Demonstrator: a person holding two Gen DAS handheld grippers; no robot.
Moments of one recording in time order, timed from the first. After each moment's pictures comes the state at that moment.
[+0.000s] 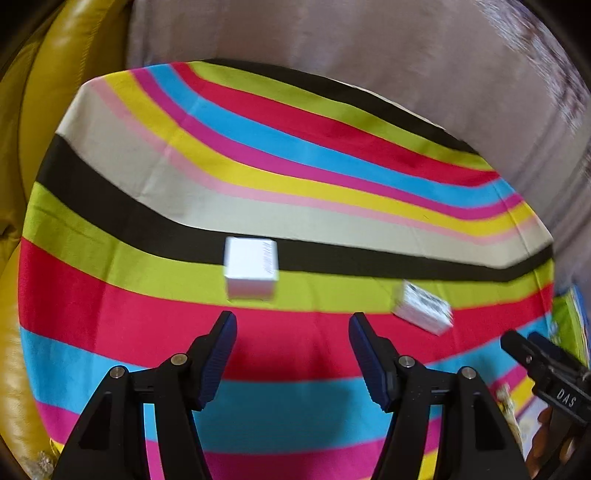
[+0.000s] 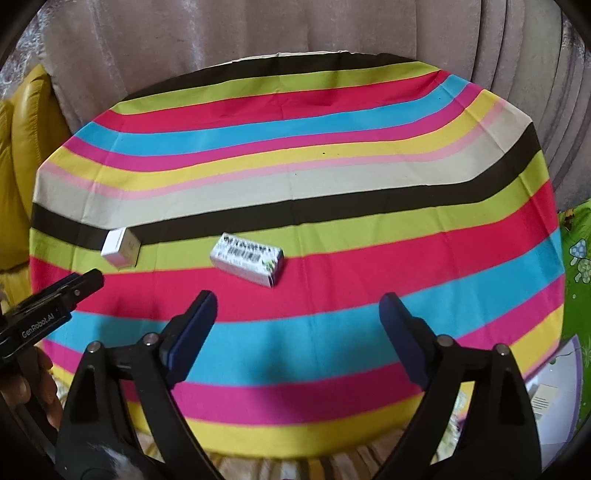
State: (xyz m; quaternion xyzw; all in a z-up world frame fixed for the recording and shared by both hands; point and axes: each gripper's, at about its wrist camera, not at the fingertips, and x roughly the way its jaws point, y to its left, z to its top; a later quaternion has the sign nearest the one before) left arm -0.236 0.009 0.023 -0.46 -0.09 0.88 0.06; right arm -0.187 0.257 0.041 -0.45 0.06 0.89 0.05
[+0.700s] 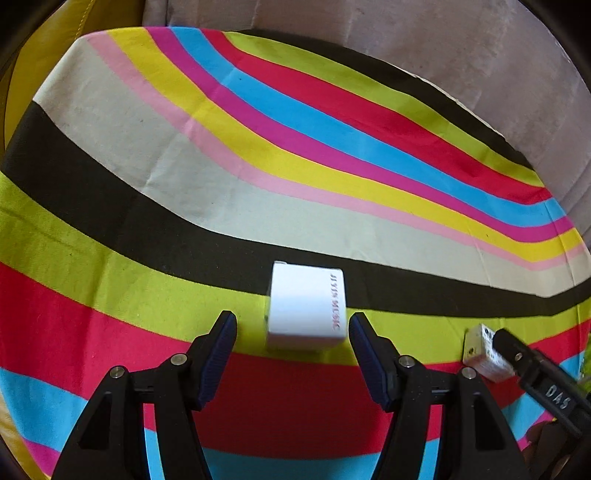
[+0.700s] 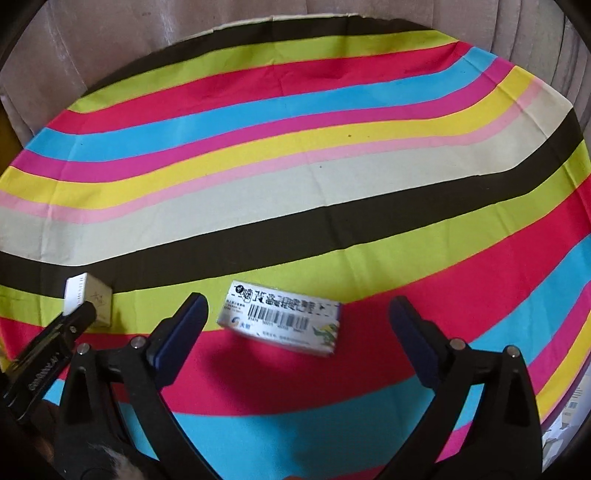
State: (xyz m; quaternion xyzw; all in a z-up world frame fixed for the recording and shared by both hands) left arm -0.294 -0.008 -0.024 -0.48 -0.10 0.87 0.00; right arm -0.273 0.221 -0.015 -0.49 0.09 0.86 0.09
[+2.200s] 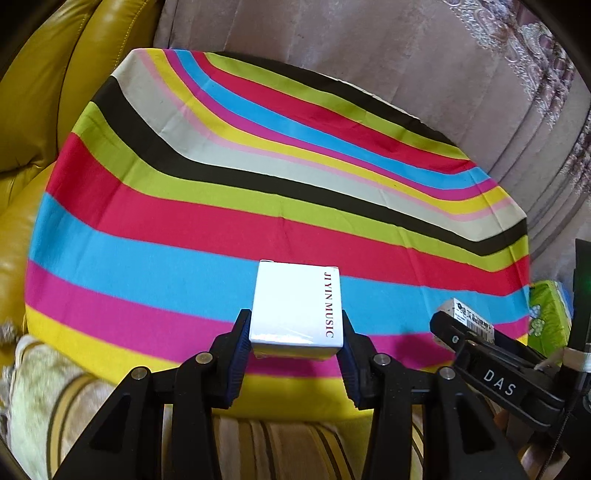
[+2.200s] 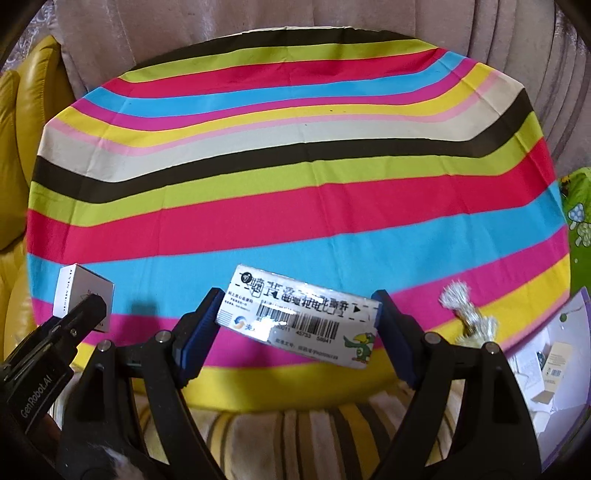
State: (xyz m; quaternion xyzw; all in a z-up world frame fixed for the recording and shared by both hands) left arm -0.120 0.034 0.017 -0.44 -0.12 0.88 0.08; right arm -0.120 0.235 0.011 -0.47 0.05 0.88 0.06
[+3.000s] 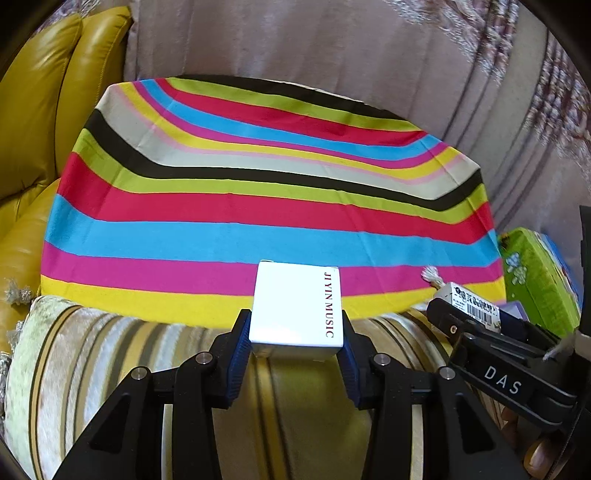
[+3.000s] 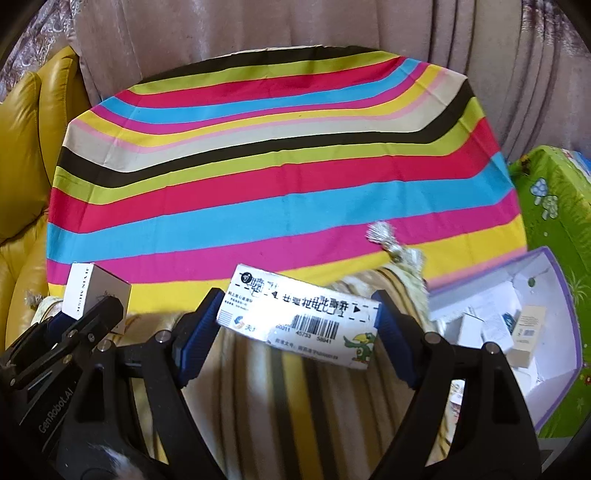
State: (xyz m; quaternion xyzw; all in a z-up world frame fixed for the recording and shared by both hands) left arm -0.023 0.087 0.040 -0.42 -0.06 0.90 0.12; right arm -0.011 0.261 0.041 -0.44 0.05 0.89 0.07
